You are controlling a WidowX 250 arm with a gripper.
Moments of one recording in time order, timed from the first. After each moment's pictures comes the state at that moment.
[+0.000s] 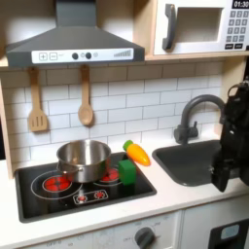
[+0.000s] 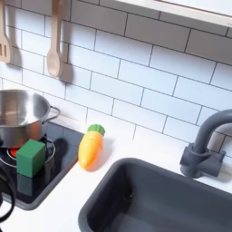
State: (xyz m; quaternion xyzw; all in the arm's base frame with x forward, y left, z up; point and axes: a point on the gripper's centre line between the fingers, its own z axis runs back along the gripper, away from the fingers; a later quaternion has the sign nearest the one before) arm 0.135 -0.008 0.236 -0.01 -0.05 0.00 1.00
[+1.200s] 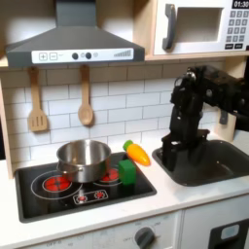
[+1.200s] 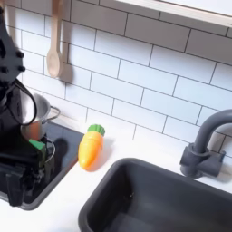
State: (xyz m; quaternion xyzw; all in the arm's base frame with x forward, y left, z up) arm 0.219 0.037 0.234 0.00 -0.07 0.05 1.00
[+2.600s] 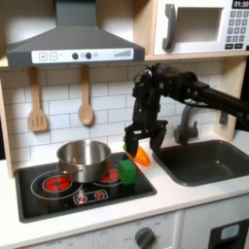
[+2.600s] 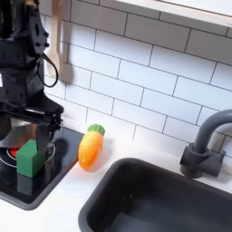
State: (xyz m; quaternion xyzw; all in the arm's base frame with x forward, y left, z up) arm 0.311 0.068 0.219 0.01 -0.08 0.07 0.99
